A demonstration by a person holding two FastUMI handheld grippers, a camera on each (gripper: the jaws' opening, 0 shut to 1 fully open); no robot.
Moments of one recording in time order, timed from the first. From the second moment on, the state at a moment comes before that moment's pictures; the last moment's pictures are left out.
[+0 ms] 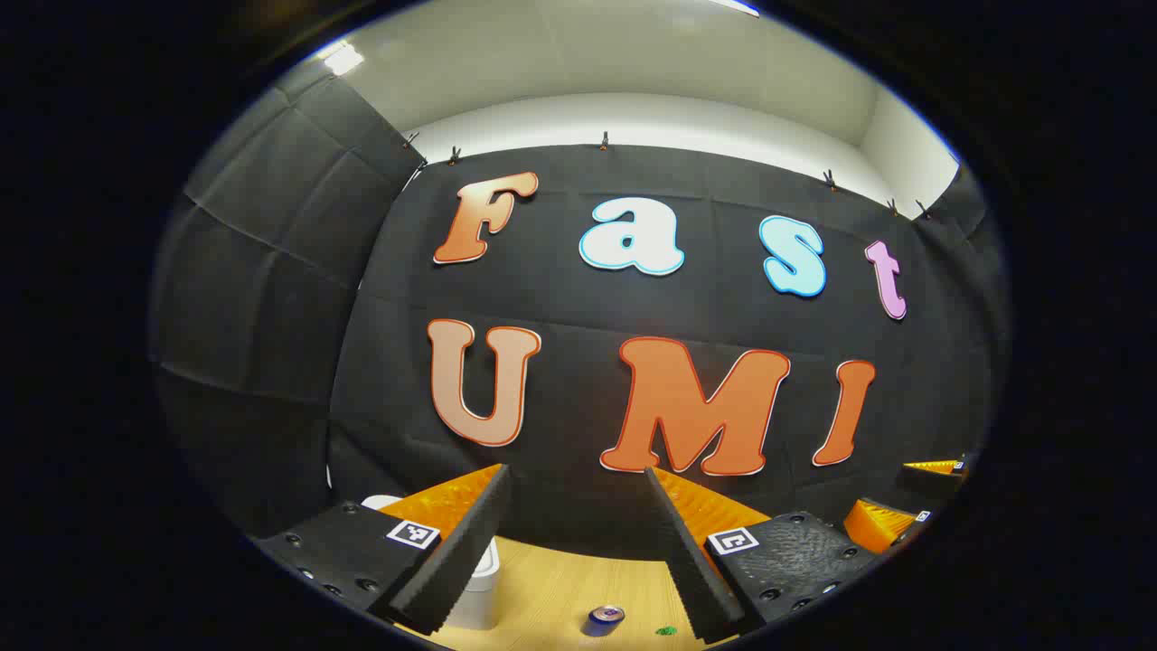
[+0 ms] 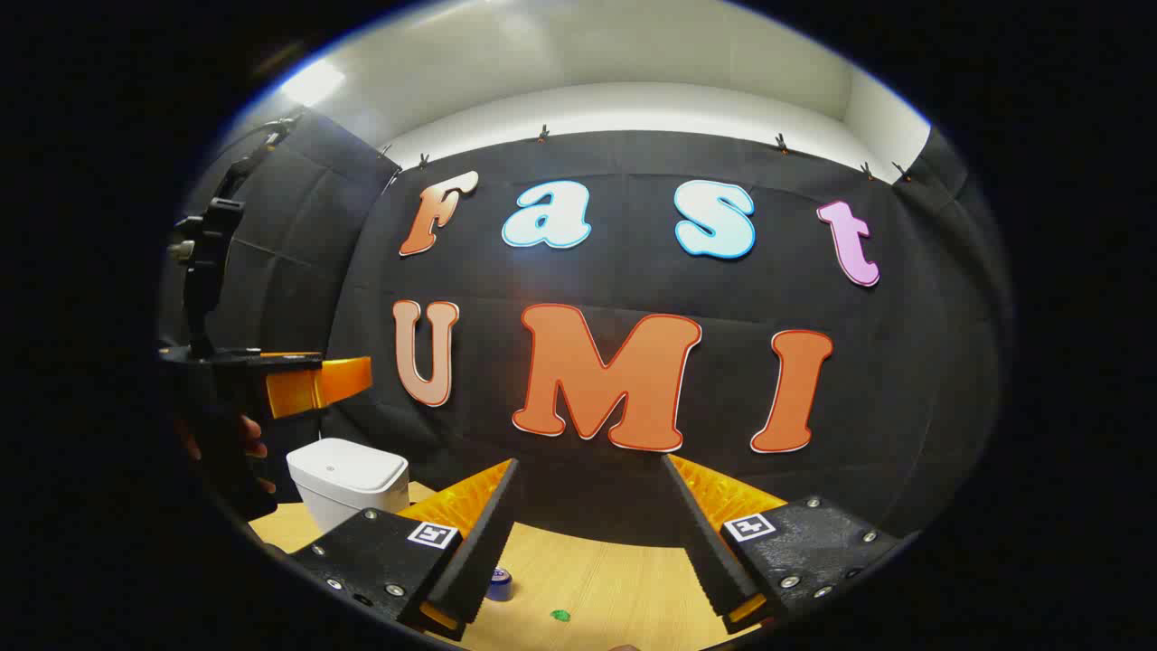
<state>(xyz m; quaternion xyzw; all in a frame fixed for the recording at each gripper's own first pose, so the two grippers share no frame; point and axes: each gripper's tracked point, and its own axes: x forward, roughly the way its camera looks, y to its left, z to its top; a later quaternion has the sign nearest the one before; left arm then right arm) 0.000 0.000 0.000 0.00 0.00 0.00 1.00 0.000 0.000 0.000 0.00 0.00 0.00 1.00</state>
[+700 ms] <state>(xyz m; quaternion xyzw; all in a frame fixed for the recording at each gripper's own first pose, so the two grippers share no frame) -0.005 0.000 -0.051 0.02 0.03 -0.04 1.00 -0.010 -0.022 -0.021 0.01 0.02 -0.13 0.99</state>
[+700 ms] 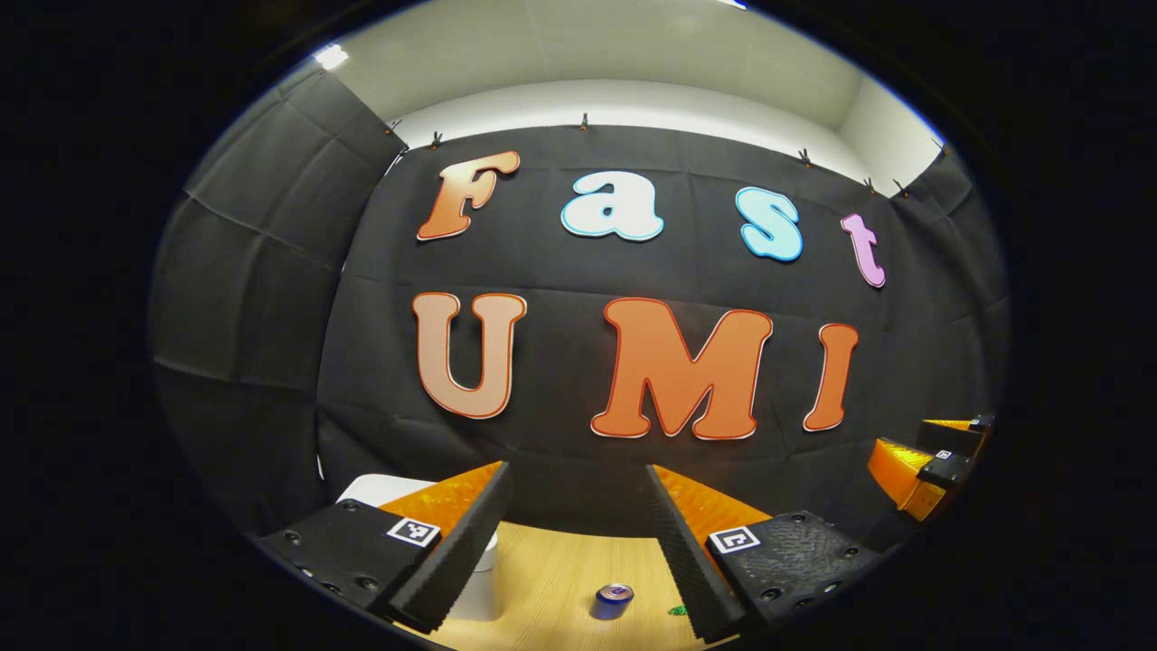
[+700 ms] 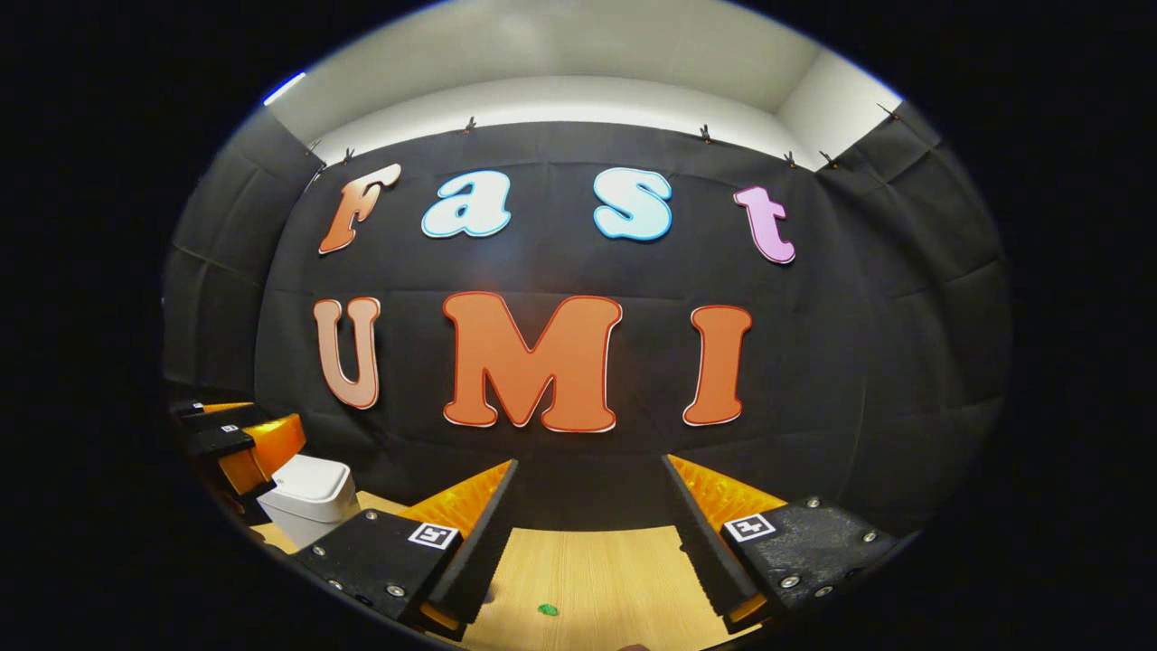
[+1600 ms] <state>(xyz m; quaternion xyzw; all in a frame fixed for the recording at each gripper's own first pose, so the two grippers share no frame) 0.001 0.004 -0.072 0.03 0.05 -0.04 1.00 -0.008 -0.004 -0.055 0.02 0.07 -0.12 0.99</state>
